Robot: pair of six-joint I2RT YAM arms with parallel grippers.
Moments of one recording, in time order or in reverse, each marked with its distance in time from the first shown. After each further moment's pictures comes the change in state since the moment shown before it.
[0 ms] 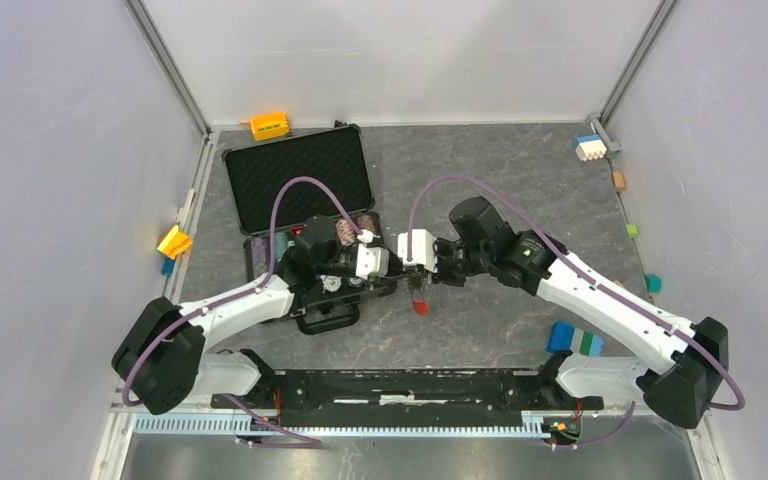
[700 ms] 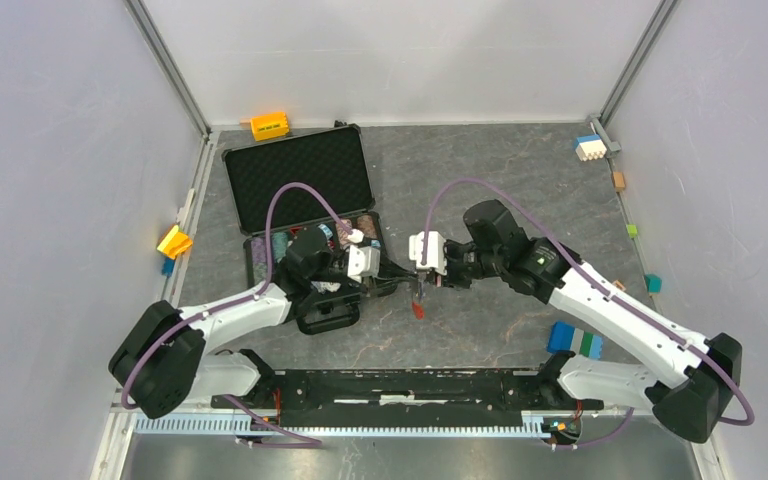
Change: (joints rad) left arm 0.000 -0.025 -0.079 0.154 0.000 -0.167; right arm -0.020 -0.068 -0.050 0.048 -0.038 -0.011
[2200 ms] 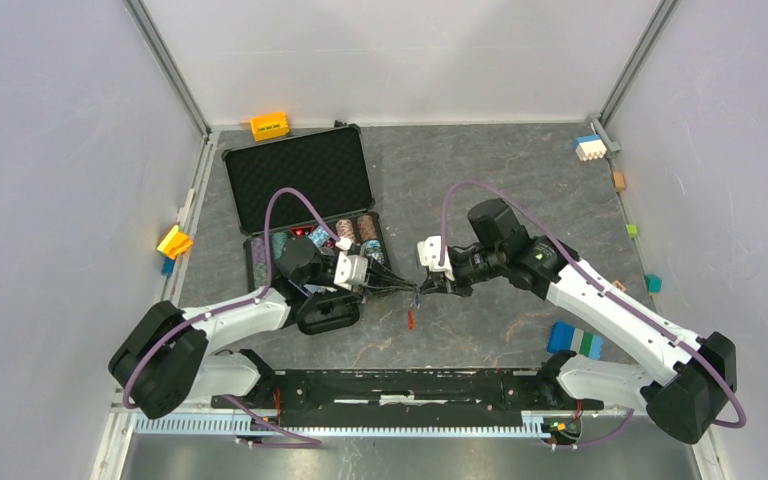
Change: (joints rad) left arm 0.000 -0.002 -0.068 0.272 0.106 -0.156; right arm -0.090 0.003 -0.057 0.005 -0.354 -0.055
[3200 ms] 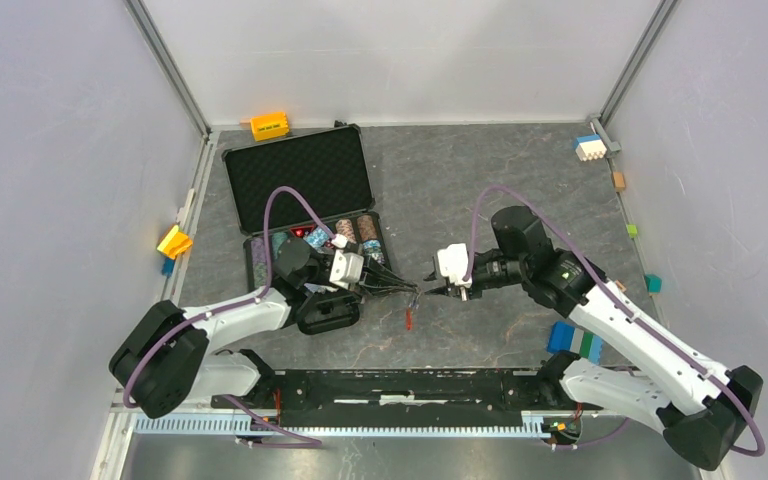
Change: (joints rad) left arm 0.000 0.003 0.000 0.097 0.025 -0.095; right arm 0.003 -0.161 -0.047 0.071 -0.002 -0.009
